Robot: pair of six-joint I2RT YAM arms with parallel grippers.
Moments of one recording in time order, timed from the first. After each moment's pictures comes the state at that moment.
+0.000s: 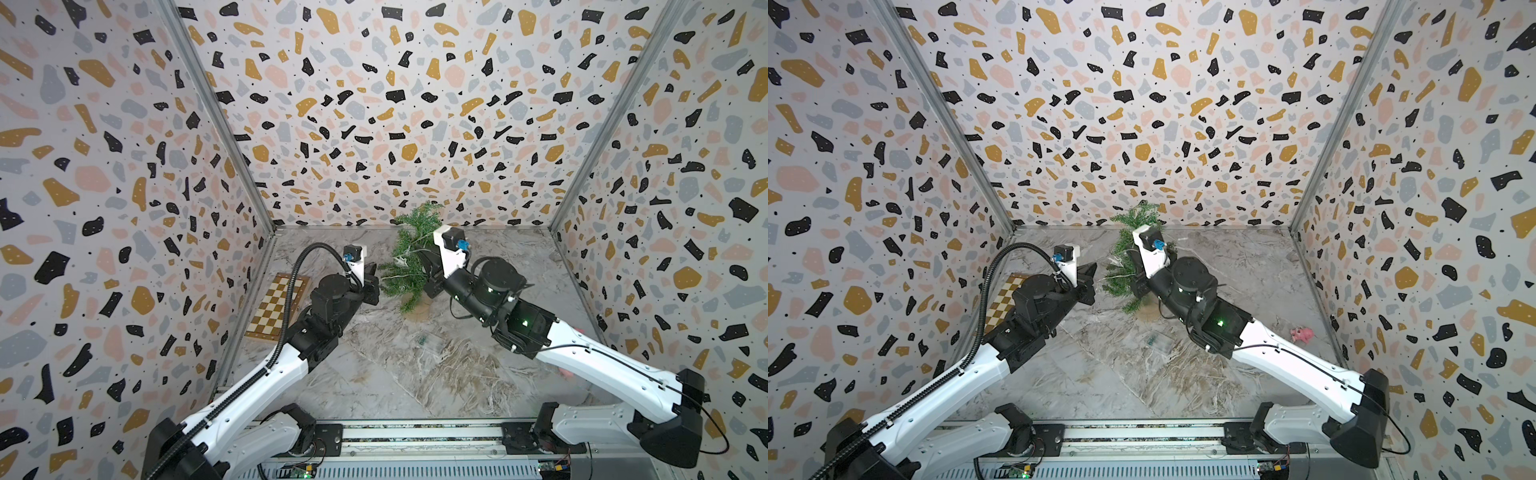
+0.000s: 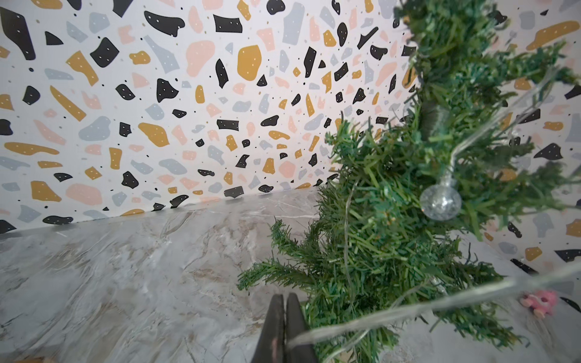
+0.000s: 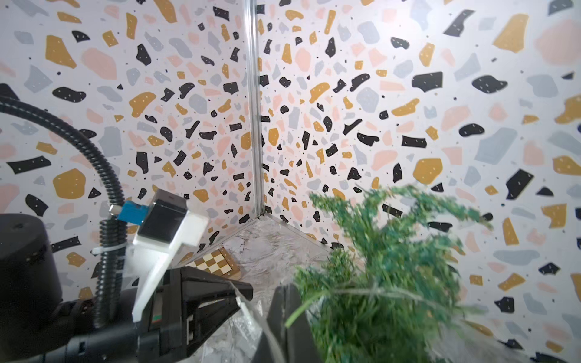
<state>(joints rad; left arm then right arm) -0.57 1.03 0.79 0.11 -0.15 -0.18 0.95 1.29 1.28 0.08 0.19 -0.05</state>
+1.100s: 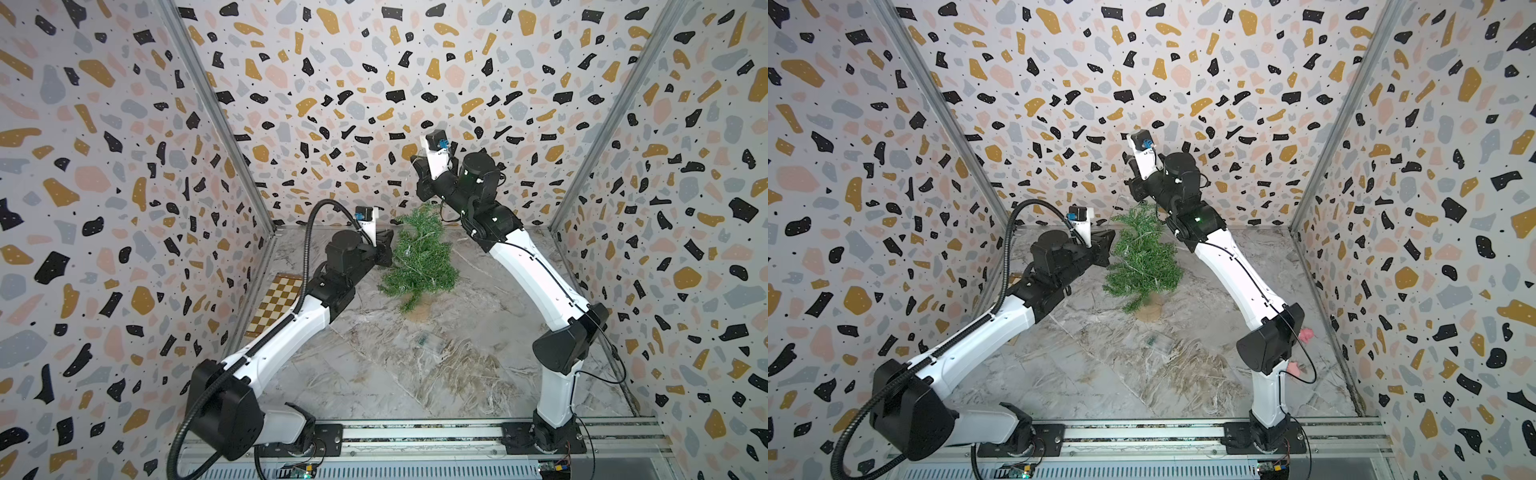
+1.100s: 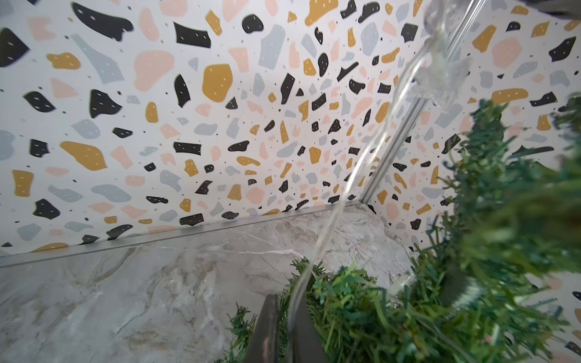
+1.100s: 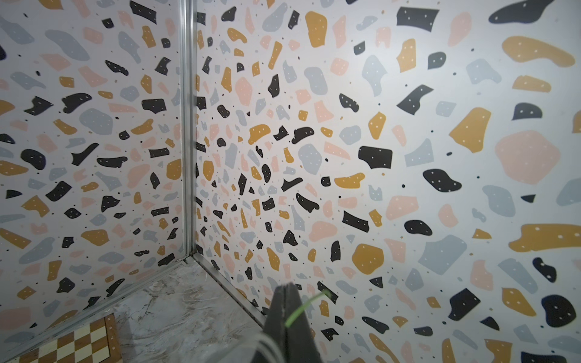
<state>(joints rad) -0.49 1.39 1.15 0.09 0.09 -0.25 0.59 1.93 2.22 -0.19 -0.08 -0.15</state>
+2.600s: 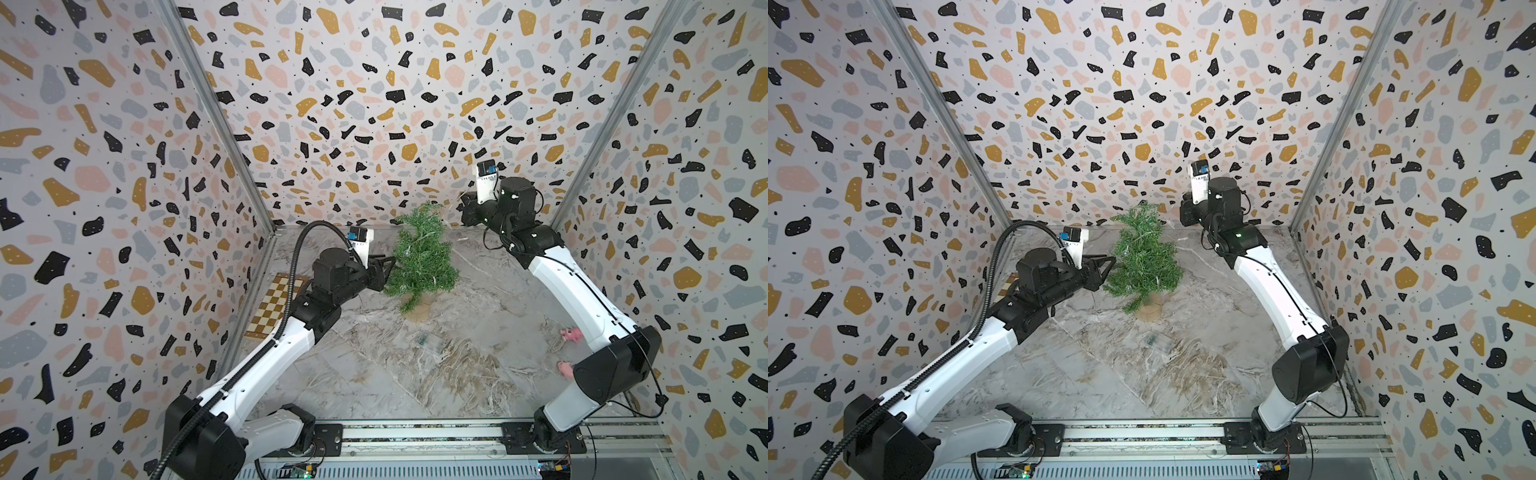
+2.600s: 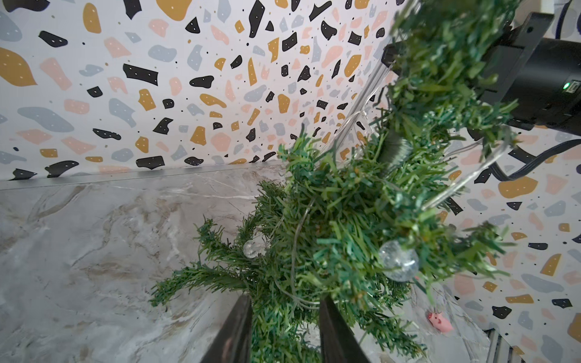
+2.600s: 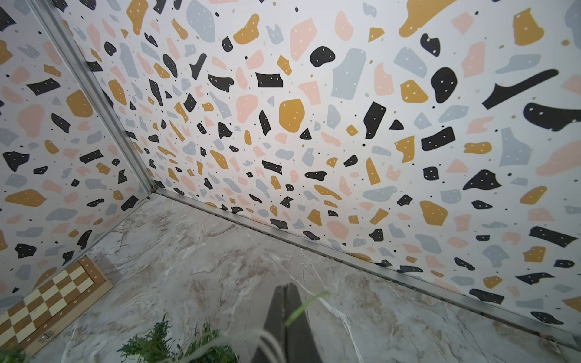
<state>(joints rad) -0.47 1.17 0.96 -0.03 0.25 -0.34 0.41 1.61 1.71 -0.31 -0.04 0.03</state>
